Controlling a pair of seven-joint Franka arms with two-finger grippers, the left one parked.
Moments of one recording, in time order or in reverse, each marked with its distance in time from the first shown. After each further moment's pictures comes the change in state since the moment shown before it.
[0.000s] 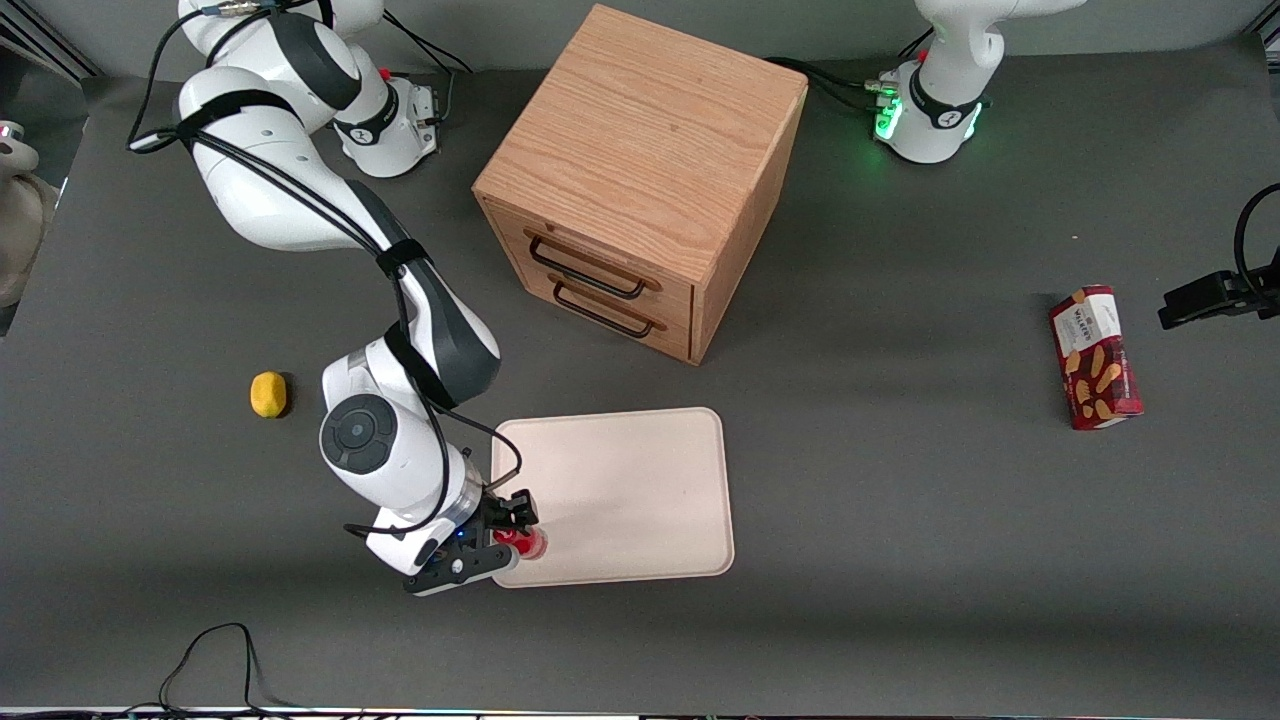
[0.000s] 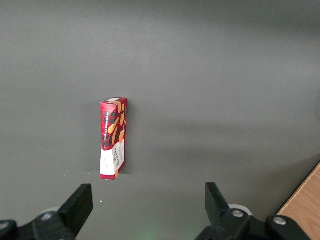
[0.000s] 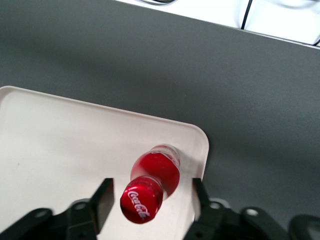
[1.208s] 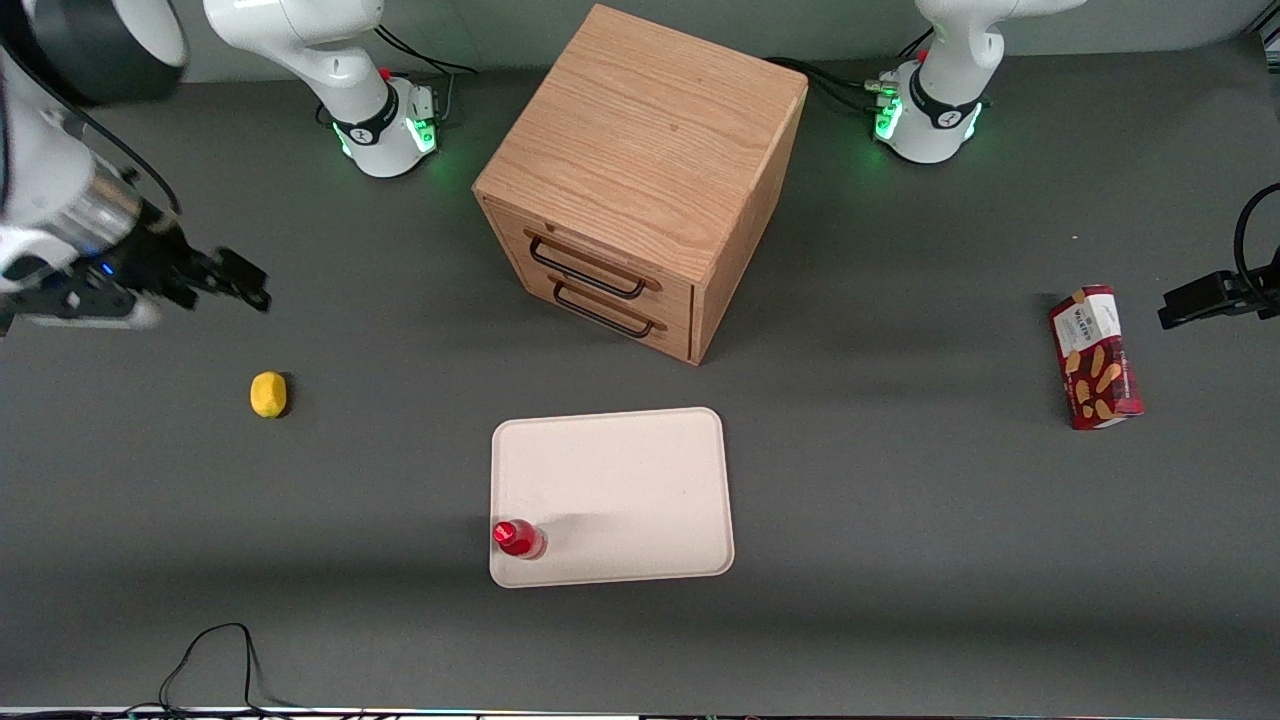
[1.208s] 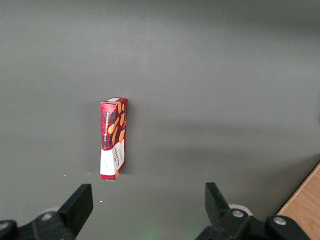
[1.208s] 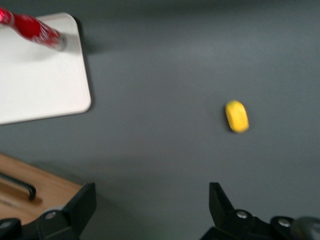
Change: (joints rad) arm -0.073 -1.141 -0.396 -0.964 0.268 -0.334 -0.066
